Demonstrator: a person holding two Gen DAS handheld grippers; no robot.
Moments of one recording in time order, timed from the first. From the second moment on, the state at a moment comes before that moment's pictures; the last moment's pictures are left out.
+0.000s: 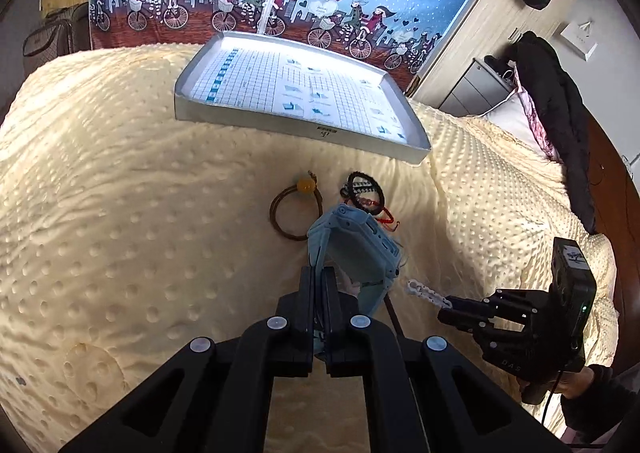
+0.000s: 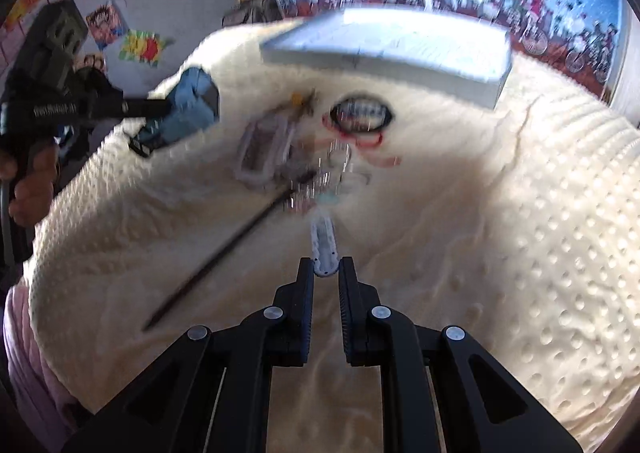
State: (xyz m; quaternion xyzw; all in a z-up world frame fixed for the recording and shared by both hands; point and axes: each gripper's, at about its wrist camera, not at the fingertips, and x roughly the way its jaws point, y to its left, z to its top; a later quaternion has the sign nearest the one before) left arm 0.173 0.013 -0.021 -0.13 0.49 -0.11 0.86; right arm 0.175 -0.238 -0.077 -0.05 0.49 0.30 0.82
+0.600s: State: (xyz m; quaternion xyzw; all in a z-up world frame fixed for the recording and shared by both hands) left arm 0.171 0.006 -0.052 -0.14 0.52 -0.10 0.84; right arm 0.198 -0.216 -0.091 -0.04 0.48 0.30 0.83
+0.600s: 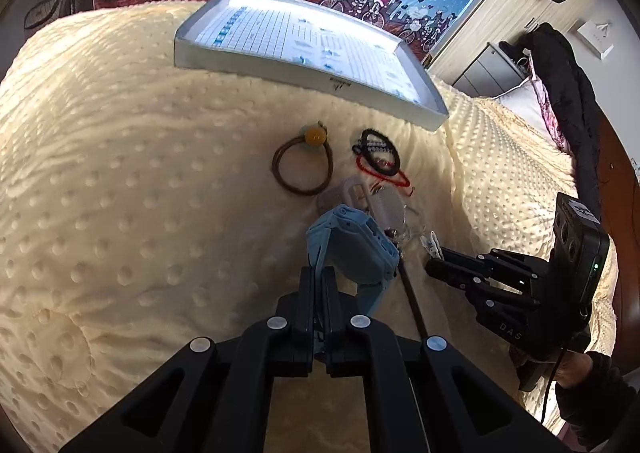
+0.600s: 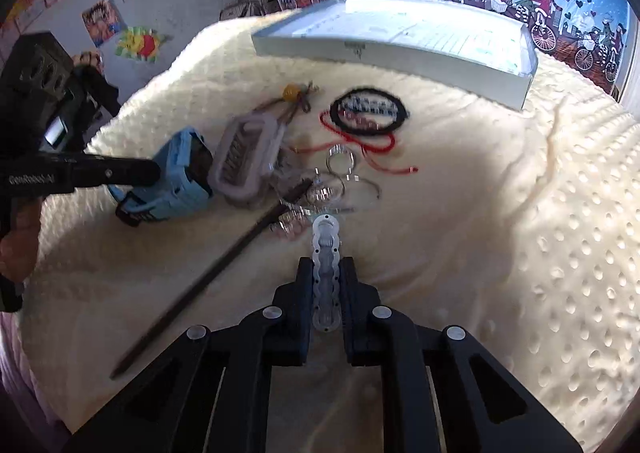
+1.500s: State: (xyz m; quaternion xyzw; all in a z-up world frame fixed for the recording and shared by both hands) left arm 0.374 0.038 -0.025 -0.17 0.44 -0.02 0.88; right arm 0.392 -0.181 -0.064 0.06 0.44 0.22 0.87
